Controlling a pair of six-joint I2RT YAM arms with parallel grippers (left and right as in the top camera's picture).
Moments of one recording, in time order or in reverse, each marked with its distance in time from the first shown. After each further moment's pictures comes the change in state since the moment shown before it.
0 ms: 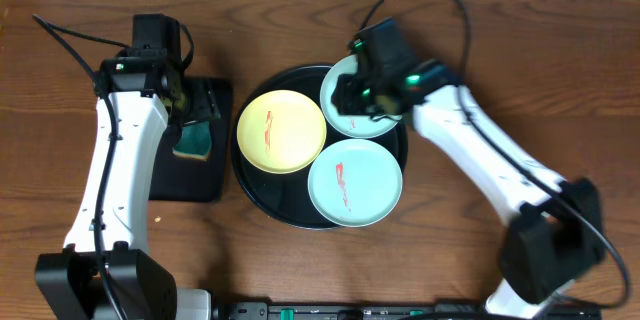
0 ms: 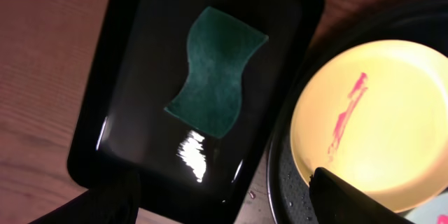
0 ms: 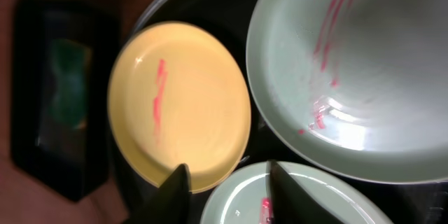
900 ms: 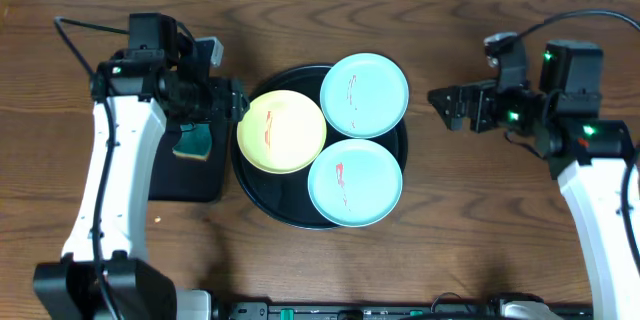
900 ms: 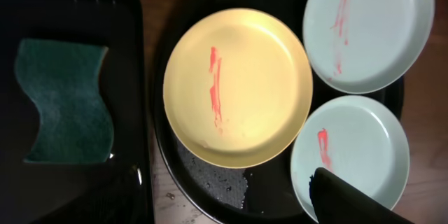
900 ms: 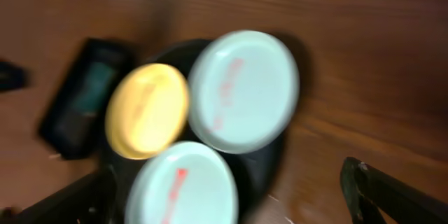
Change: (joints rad) left arm 0.000 -0.021 0.000 0.021 0.451 0.254; right arm -0.551 -0.529 -0.335 0.028 -0.392 -0.527
